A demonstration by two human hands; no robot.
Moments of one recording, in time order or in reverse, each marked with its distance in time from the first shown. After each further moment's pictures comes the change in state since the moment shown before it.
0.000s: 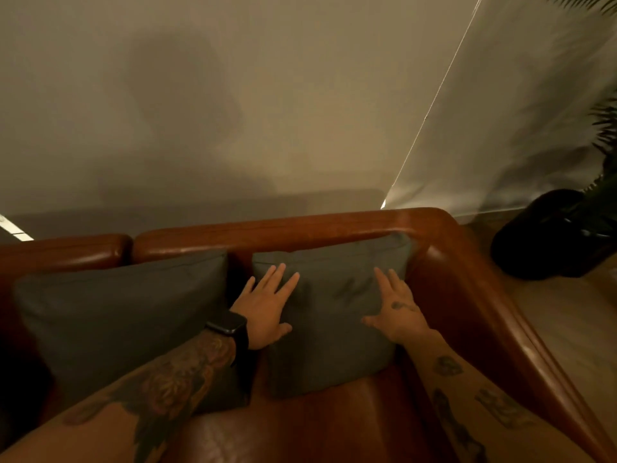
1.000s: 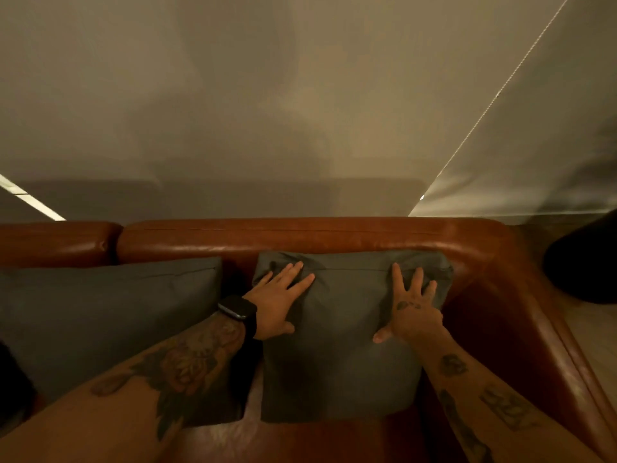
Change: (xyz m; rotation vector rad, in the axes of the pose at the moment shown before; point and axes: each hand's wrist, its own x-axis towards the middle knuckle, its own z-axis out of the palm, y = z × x) left_hand 0.125 -0.039 0.018 -0.045 -0.194 0.033; right_hand 0.150 0.000 0.008 -0.335 -0.192 0.136
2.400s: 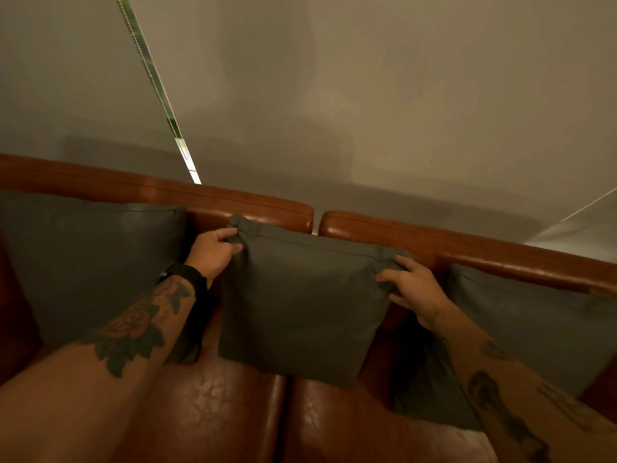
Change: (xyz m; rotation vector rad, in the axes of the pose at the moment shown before) left_hand -0.326 -0.347 0.031 -1.334 0.809 -0.715; right_hand -0.154 -0.350 0.031 1.185 -0.165 -0.206
